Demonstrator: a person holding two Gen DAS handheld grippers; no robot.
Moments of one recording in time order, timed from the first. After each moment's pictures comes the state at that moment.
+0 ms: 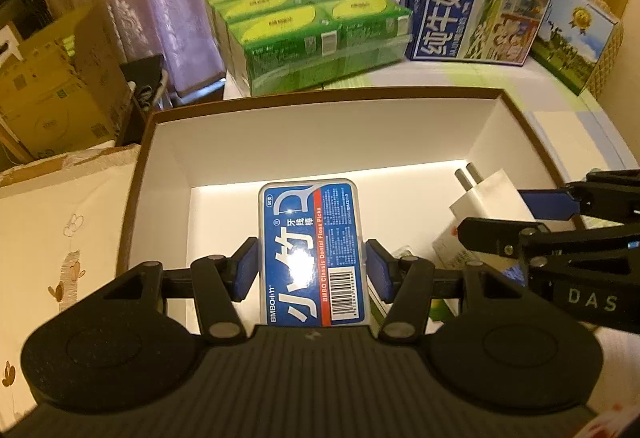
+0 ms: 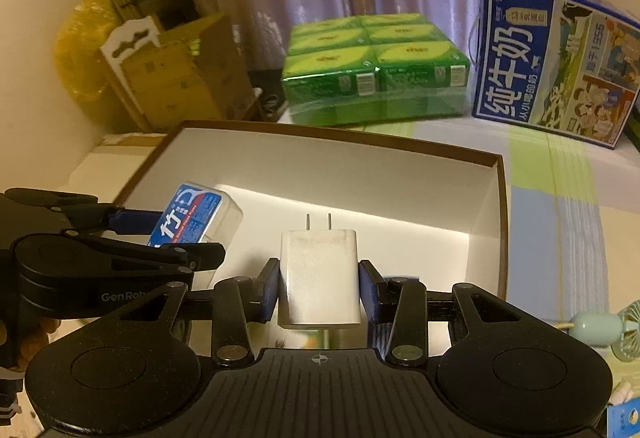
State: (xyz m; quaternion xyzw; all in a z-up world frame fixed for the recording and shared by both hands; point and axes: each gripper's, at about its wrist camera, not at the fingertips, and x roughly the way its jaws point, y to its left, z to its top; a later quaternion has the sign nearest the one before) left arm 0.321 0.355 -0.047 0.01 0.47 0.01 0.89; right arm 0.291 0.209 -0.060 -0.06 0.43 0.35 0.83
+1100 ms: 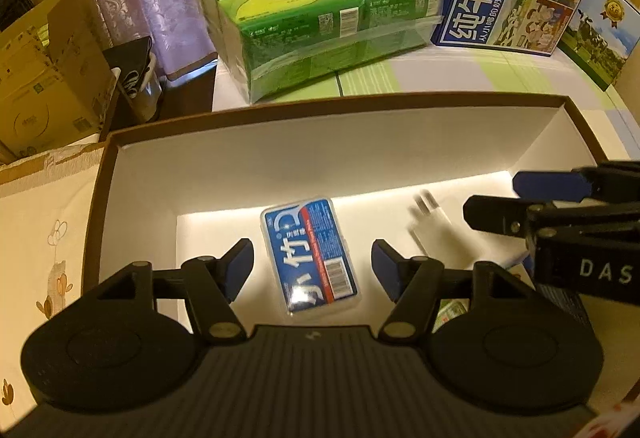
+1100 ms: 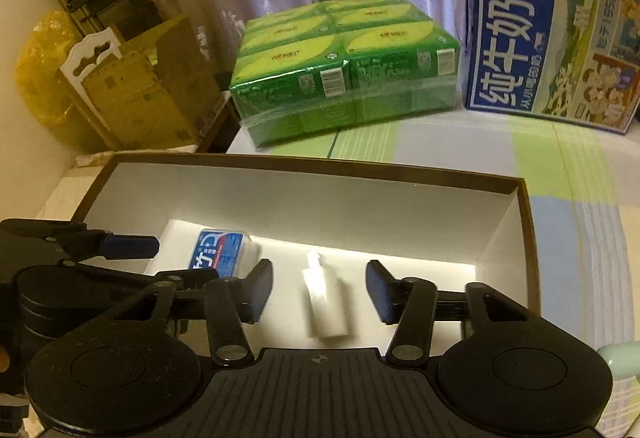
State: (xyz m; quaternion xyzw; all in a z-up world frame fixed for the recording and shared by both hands) left arm 0.387 0.379 -0.084 0.01 0.50 0.00 0.87; right arm 0.354 0.235 -0.089 -0.04 0.45 0.31 0.84
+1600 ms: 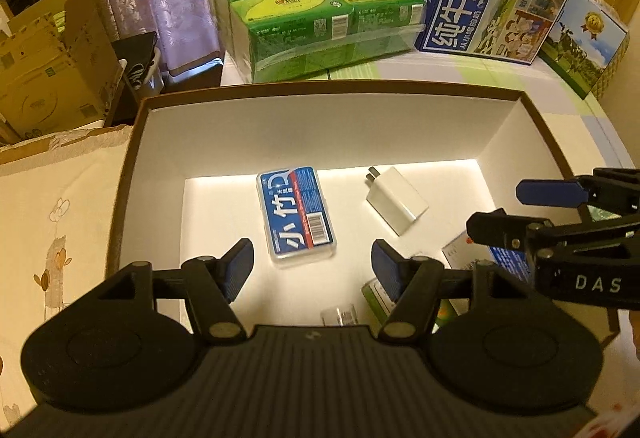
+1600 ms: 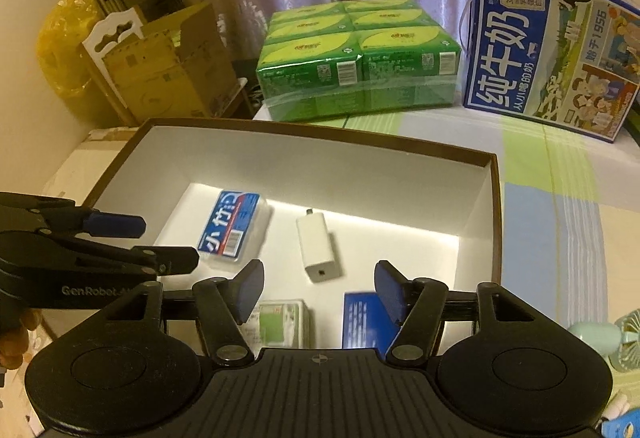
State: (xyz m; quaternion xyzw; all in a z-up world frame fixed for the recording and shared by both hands) left arm 0.333 0.372 -0.054 -0.02 0.49 0.01 0.87; right arm 0.312 0.208 -0.069 -0.07 0.45 0.33 0.83
